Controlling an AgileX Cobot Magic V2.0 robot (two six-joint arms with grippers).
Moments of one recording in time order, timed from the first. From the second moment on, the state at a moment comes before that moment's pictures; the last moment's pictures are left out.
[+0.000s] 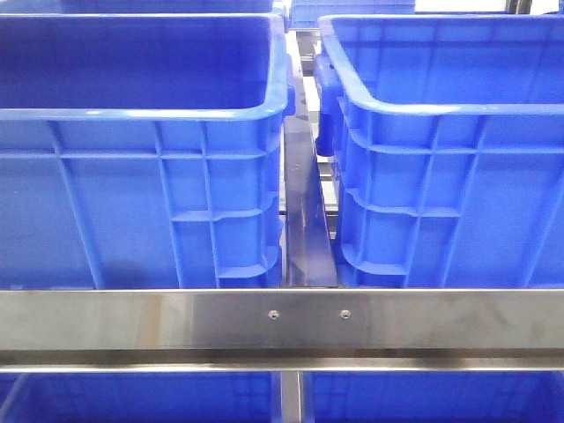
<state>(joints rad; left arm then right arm) -0.04 0.76 -0.92 0.13 0.86 -0.12 0.03 -0.01 0.03 0.08 -0.11 0.02</state>
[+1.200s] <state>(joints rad) -0.30 1.63 -1.34 -0.17 0.74 0.09 0.03 -0.01 0.03 0.08 -0.11 0.02</state>
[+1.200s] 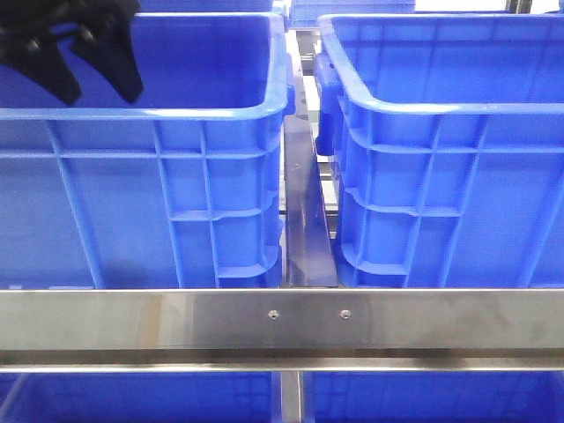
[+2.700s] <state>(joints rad) -0.27 1.80 -1.35 -0.14 0.66 0.07 0.03 -0.01 0.03 0.08 -0.11 0.02</state>
